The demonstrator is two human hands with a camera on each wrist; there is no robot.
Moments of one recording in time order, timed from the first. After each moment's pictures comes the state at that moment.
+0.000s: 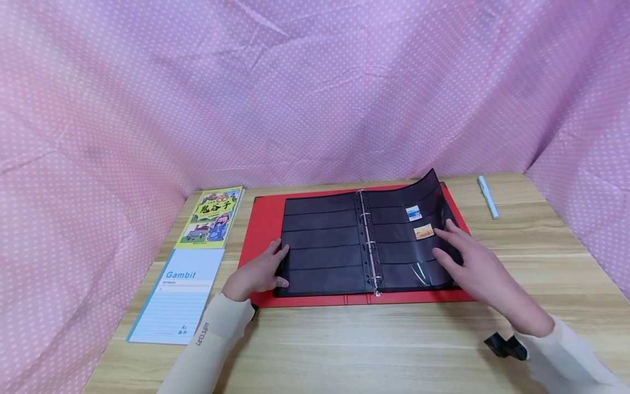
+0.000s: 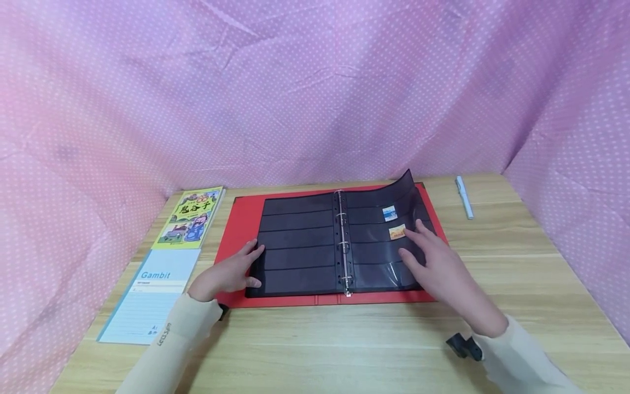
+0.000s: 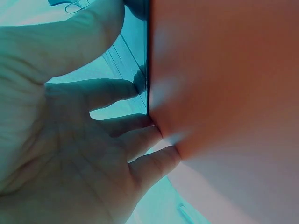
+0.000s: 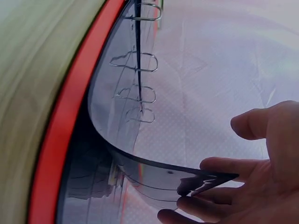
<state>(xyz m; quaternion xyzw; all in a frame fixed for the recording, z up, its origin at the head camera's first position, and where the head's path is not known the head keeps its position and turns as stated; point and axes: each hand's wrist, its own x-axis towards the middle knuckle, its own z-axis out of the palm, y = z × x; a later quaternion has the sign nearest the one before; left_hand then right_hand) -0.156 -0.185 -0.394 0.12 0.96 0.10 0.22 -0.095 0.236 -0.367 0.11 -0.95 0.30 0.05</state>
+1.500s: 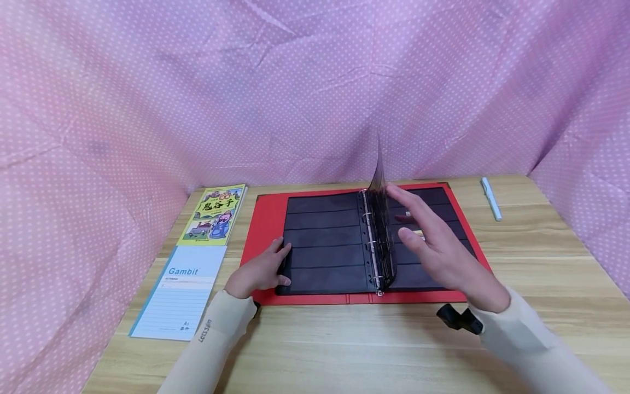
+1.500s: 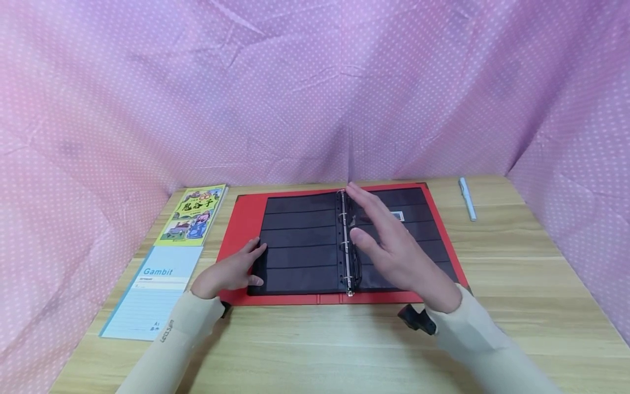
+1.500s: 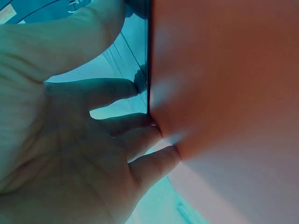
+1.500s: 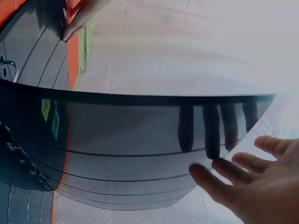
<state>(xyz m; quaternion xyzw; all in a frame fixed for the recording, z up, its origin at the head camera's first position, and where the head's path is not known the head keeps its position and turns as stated) -0.156 -0.186 -0.396 0.13 0.96 0.11 0.21 -0.109 0.162 -0.304 0.34 -0.81 0.45 0.14</state>
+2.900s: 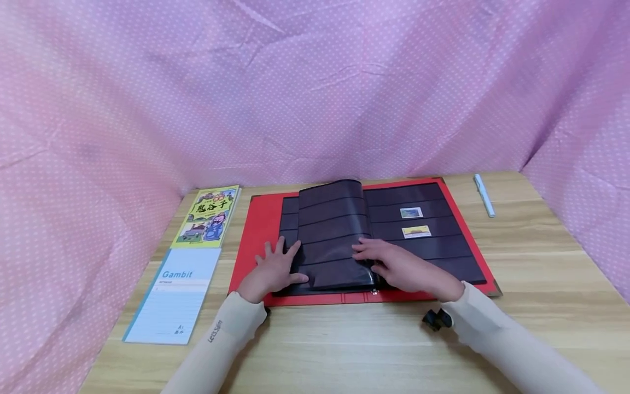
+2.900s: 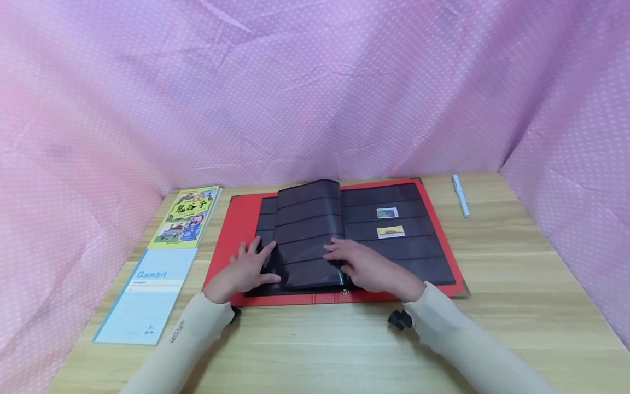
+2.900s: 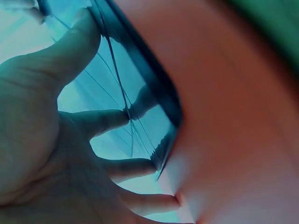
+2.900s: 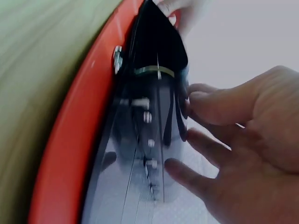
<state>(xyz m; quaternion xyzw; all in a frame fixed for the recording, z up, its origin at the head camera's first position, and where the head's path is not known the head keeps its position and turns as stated) -0.155 -0.149 -0.405 0.10 0.97 0.07 0.19 -0.136 0.151 -0.391 0.36 -0.88 0.29 -0.07</state>
